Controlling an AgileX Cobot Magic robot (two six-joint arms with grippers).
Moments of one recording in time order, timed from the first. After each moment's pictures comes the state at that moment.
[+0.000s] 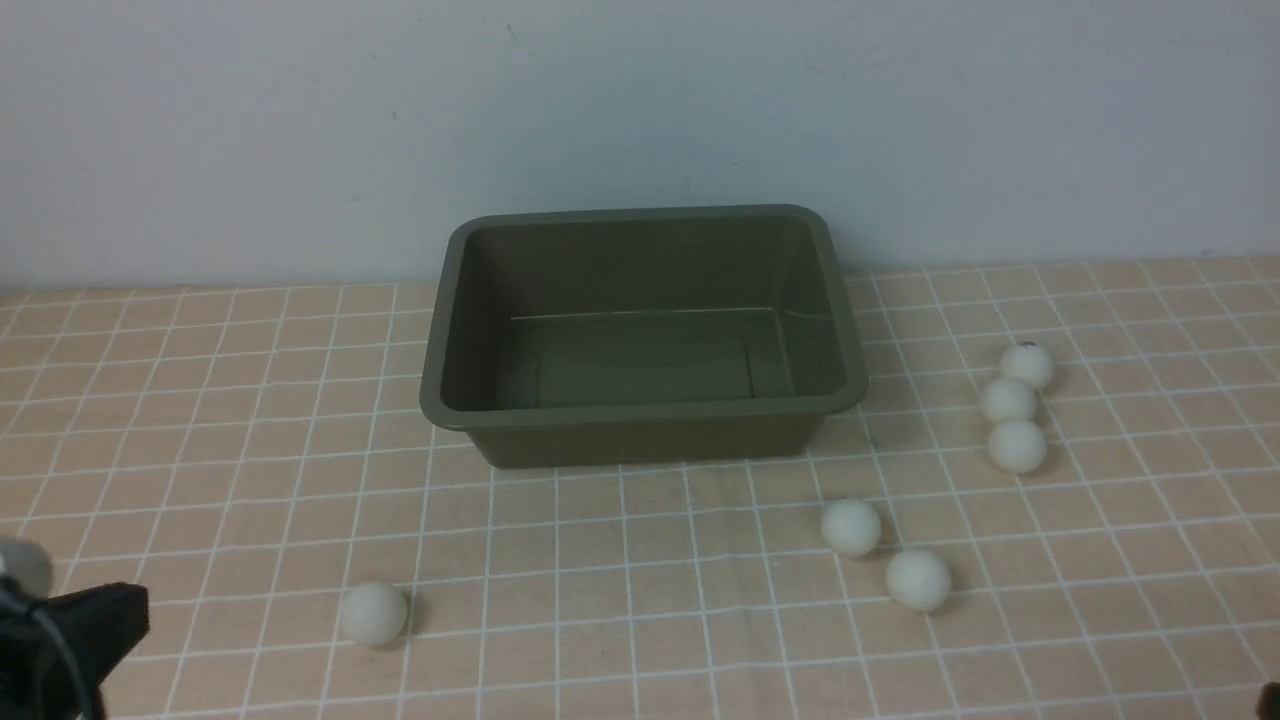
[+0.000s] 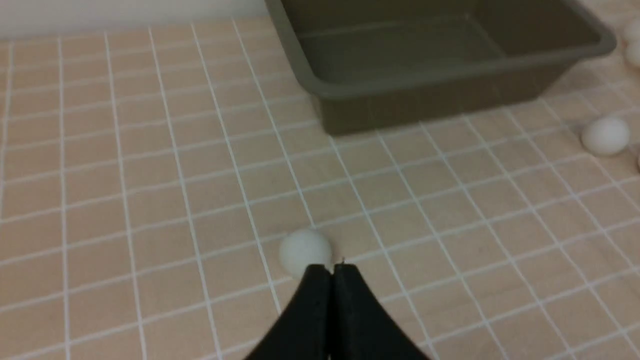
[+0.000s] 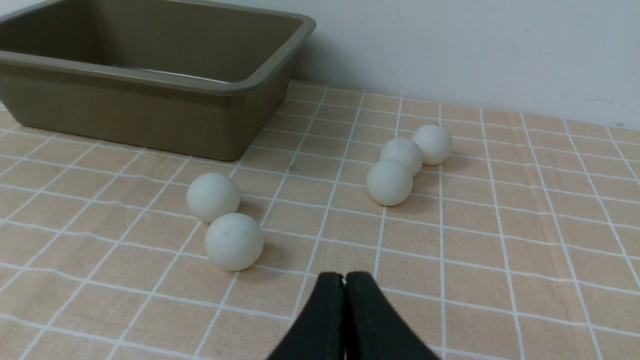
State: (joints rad) right arm 0.07 -0.01 0.02 0.47 0.43 -0.51; left arm 0.03 0.49 -0.47 -0.49 0.70 0.44
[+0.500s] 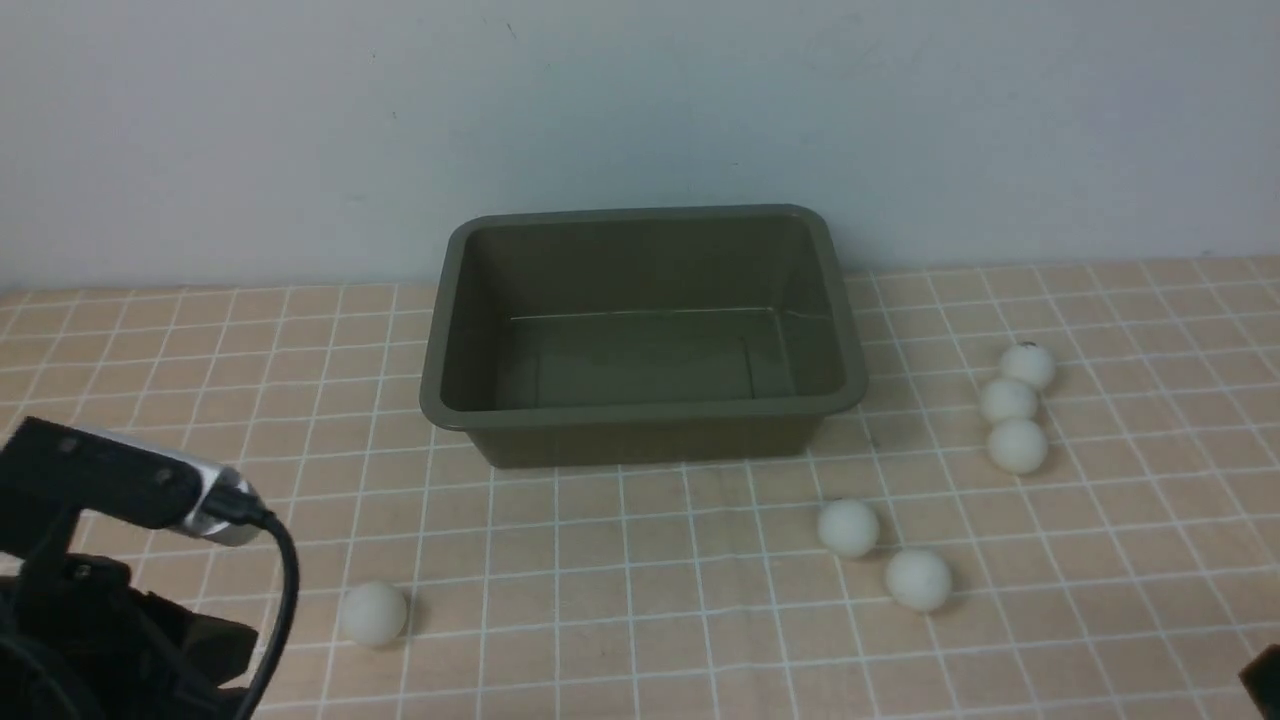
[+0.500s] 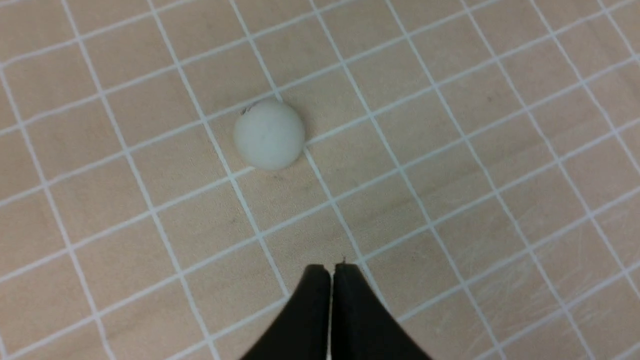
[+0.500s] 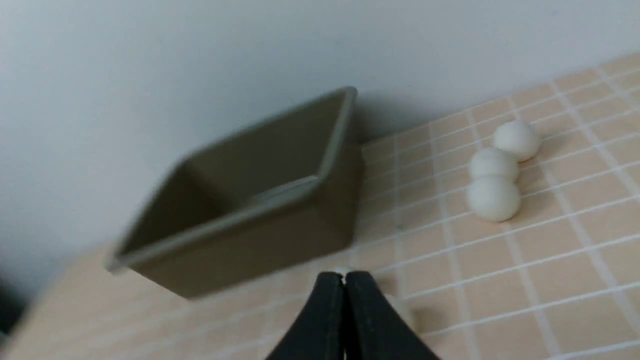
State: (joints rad) right arm 0.07 -0.01 0.03 1.11 0.36 -0.37; left arm -0.03 0.93 -0.55 -0.47 0.74 0.57
